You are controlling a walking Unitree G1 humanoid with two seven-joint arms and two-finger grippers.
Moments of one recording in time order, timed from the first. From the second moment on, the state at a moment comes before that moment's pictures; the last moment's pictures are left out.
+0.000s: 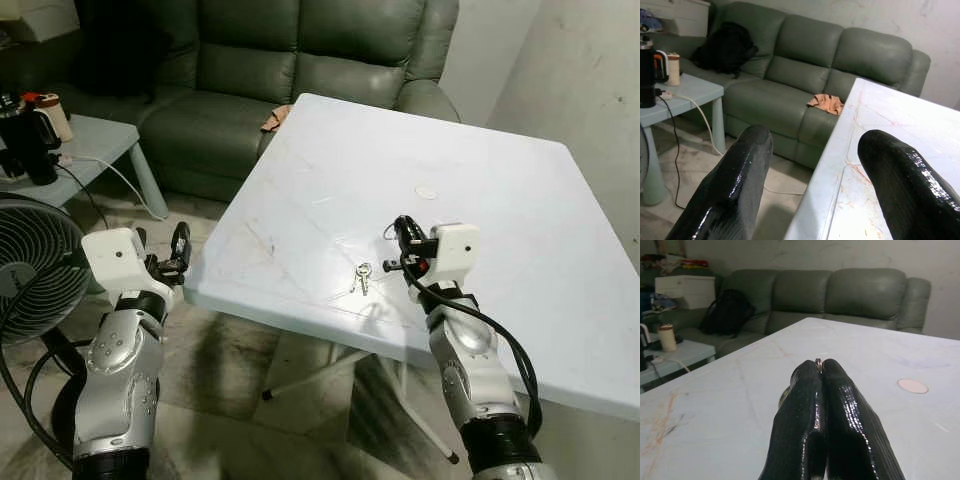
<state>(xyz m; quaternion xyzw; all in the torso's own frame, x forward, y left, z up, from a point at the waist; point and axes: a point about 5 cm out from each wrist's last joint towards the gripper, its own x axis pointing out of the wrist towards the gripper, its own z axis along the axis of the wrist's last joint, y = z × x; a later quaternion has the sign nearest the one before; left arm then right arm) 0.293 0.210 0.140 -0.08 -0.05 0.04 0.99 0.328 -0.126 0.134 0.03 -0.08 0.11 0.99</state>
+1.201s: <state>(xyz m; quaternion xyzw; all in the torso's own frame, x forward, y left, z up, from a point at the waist) 0.307 0.216 0.134 -0.08 -0.03 0.09 0.99 0.333 -0.122 0.128 -0.02 -0.06 0.13 0.99</state>
